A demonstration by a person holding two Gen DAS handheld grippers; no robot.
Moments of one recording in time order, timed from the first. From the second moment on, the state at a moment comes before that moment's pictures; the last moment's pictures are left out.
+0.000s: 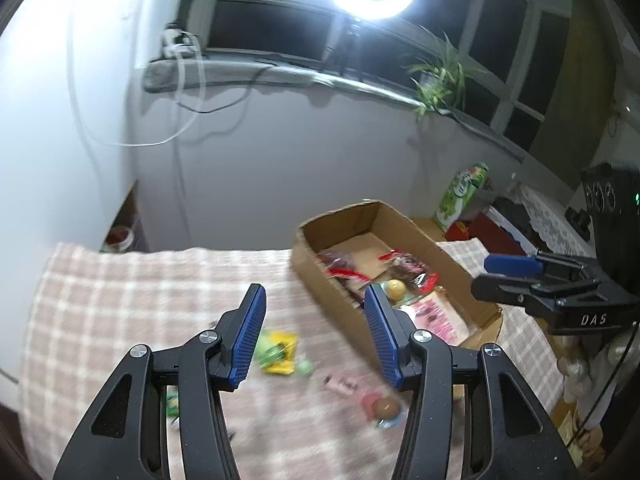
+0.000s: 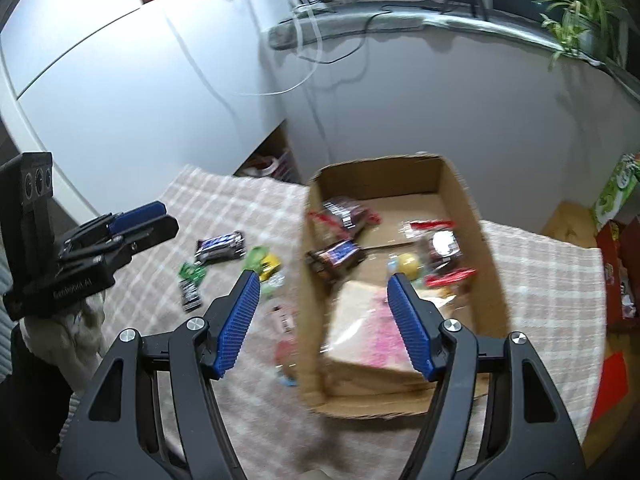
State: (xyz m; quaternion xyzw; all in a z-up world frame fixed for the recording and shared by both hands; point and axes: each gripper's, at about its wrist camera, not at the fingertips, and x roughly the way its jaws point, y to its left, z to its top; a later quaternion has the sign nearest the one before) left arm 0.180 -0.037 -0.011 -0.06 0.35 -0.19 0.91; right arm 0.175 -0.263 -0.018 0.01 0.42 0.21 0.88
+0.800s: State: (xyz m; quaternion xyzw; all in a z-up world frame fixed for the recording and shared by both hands) left arm 0.129 0.076 -0.071 -0.11 0.40 -0.13 0.90; right arm 0.158 -0.140 -0.068 -0.04 0.46 0.32 0.83
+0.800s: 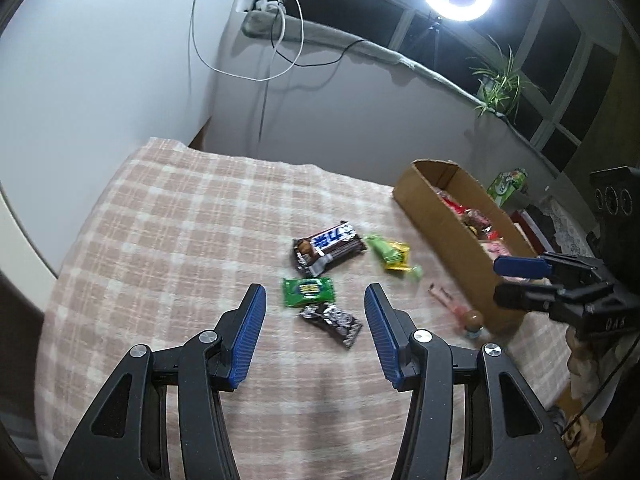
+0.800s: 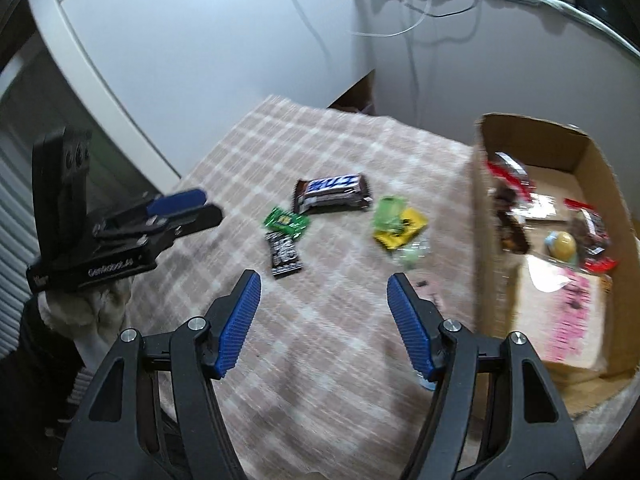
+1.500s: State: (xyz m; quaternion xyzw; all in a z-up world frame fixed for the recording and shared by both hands) left arm 0.179 0.064 -0.108 0.03 0.46 -0.22 0.86; right arm 0.182 -0.064 -0.130 -0.11 0.48 0.35 0.80
